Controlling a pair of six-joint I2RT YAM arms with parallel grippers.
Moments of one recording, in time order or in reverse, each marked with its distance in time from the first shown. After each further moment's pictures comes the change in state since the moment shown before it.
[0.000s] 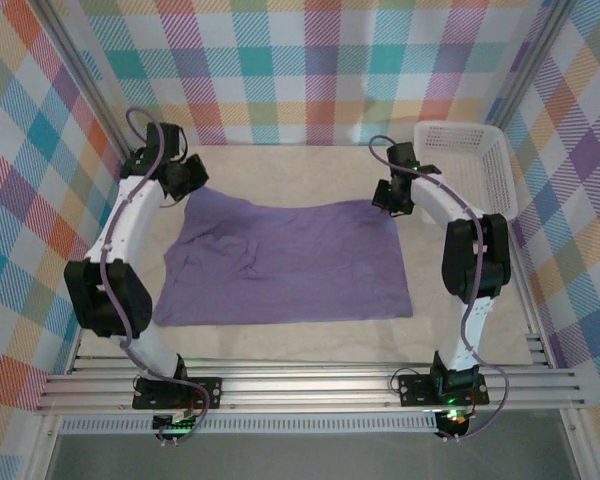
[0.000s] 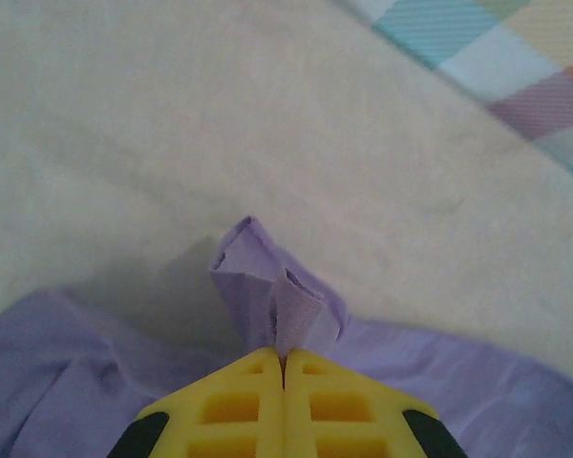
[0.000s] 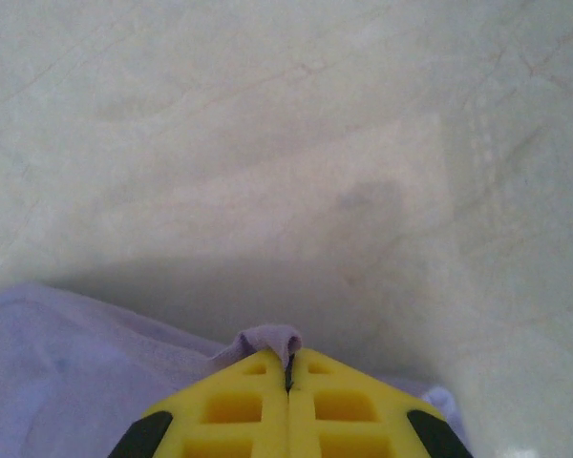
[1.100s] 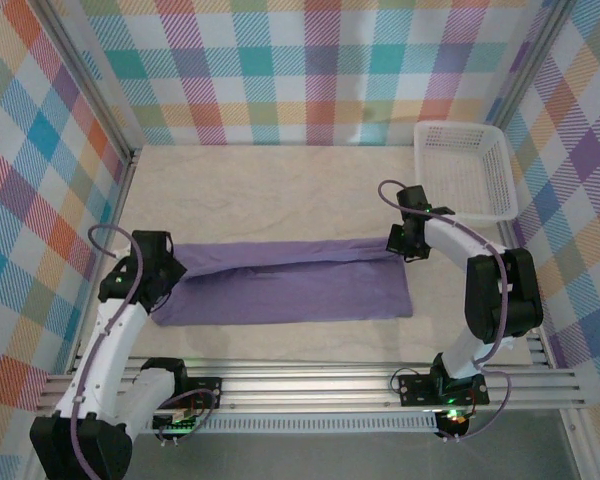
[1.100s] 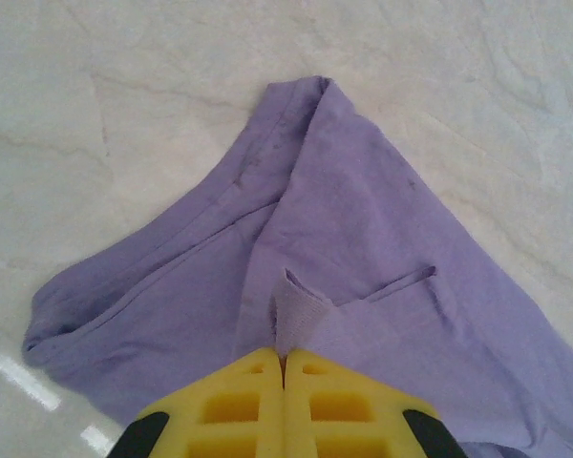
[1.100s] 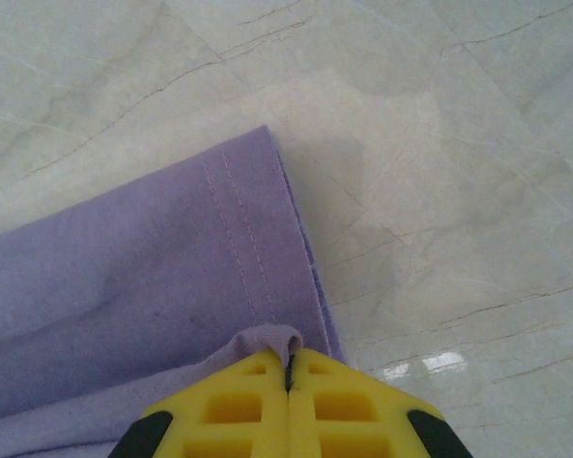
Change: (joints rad) left arm 0.000 -0.796 -0.797 -0.089 -0.294 -0.315; right arm 0.002 -0.303 -0.481 0.038 0.082 -0.002
